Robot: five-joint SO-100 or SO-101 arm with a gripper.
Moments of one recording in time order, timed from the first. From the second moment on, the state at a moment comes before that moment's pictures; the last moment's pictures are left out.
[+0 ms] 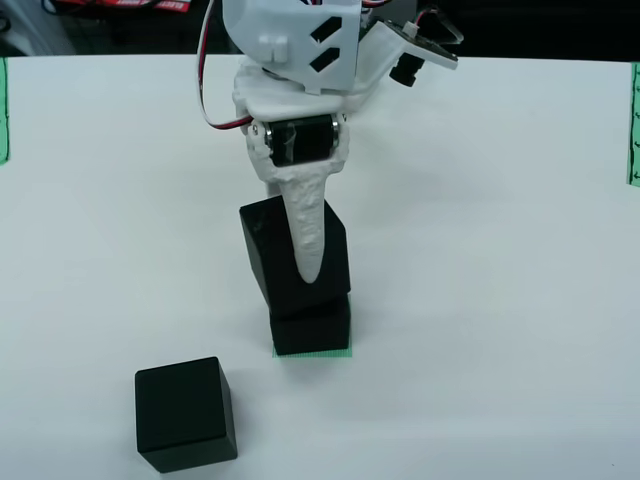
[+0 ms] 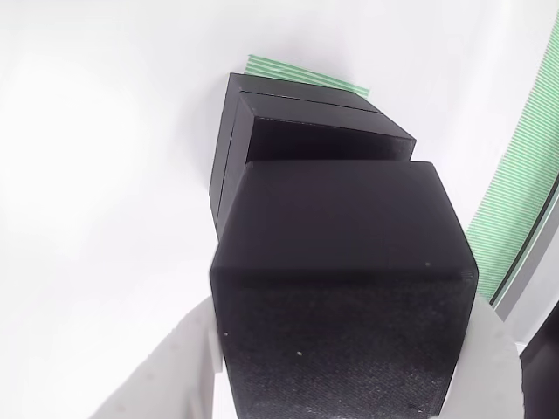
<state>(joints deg) 1.1 94.9 88.6 85.8 -24.7</state>
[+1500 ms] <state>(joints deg) 0.4 99.0 91.4 86.2 -27.6</state>
